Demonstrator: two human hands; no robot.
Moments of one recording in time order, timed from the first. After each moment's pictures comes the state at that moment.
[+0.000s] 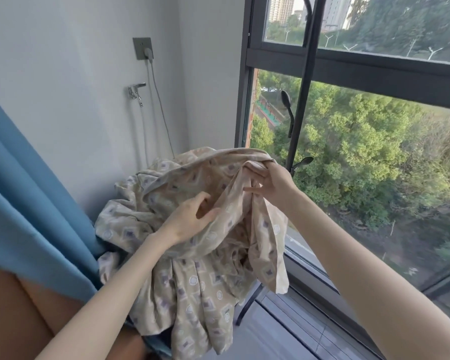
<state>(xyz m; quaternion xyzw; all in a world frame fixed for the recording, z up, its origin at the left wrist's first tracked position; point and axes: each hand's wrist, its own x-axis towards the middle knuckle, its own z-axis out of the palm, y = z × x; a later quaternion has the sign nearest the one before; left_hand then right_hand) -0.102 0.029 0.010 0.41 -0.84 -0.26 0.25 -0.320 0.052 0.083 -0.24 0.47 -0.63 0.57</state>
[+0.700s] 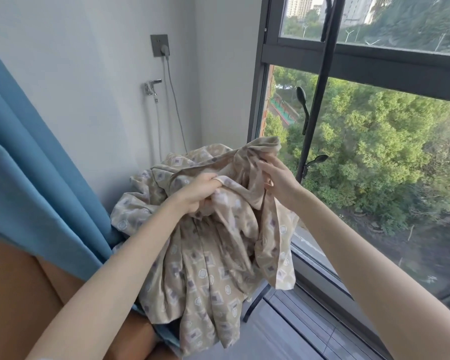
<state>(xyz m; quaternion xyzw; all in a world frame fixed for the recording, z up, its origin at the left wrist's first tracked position) -0.125 0.021 0.065 0.47 -0.63 -0.55 0.29 -0.312 0.054 0.074 -0.39 0.51 -0.56 0.52</state>
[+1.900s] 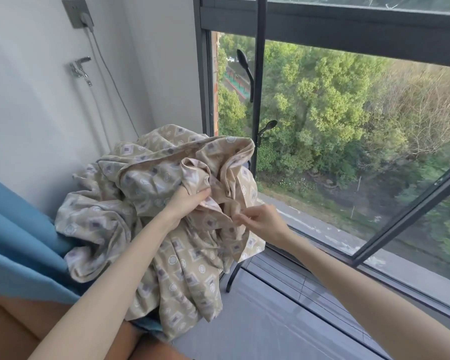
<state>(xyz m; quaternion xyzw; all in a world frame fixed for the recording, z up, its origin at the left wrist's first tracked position) -0.165 0.053 -0.005 0.47 -0.62 -0.56 0.27 -0.348 0.160 -0.045 -0.61 0.67 -0.34 0.25</state>
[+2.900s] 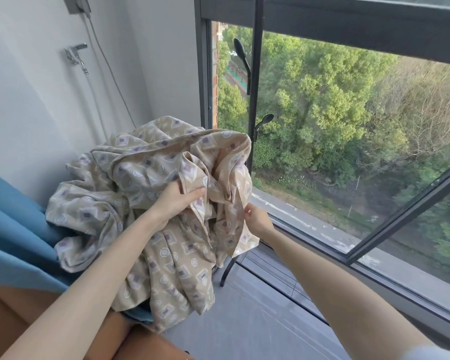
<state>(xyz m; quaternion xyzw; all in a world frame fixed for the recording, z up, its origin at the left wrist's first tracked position) -0.154 0.069 0.001 0.43 -0.67 -0.54 0.28 -0.366 0.128 -0.103 -0.45 0.82 -0.21 0.29</state>
